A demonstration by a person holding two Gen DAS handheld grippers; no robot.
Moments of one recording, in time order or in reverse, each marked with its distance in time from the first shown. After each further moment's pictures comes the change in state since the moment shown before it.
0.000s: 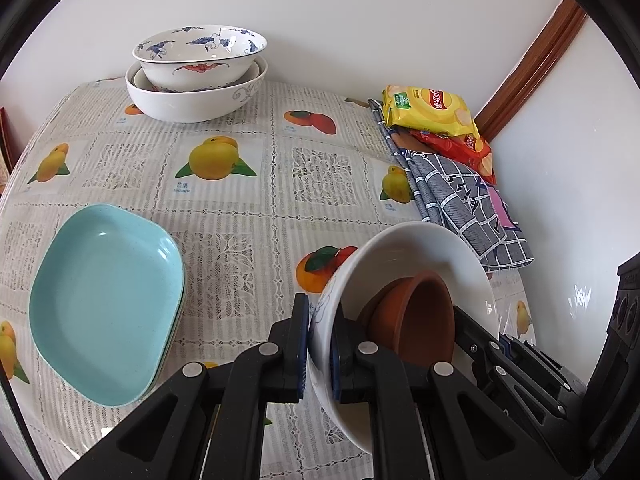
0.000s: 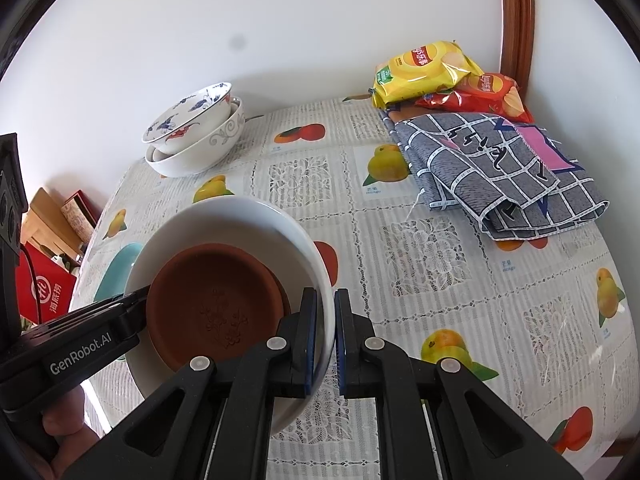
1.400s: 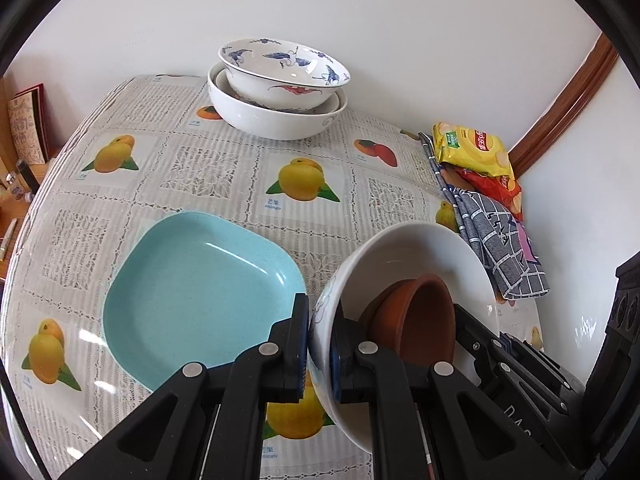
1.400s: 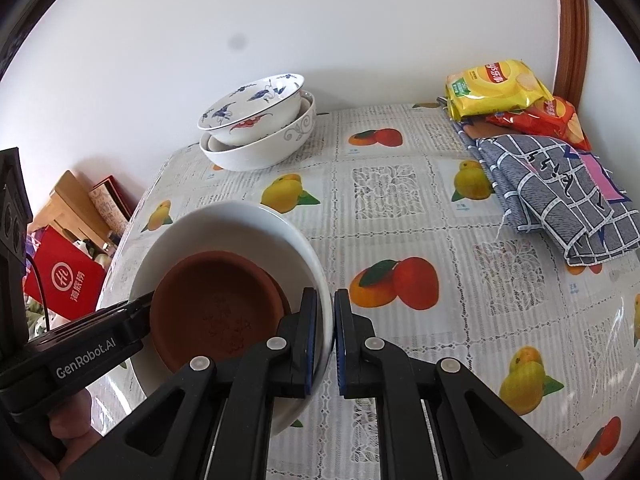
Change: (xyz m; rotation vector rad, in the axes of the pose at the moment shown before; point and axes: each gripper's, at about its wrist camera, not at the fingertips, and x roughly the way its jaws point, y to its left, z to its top) left arm -0.034 0.077 0.008 -0.097 -0.051 0.053; right arm 0.016 0.078 0.008 -0.072 0.004 0.095
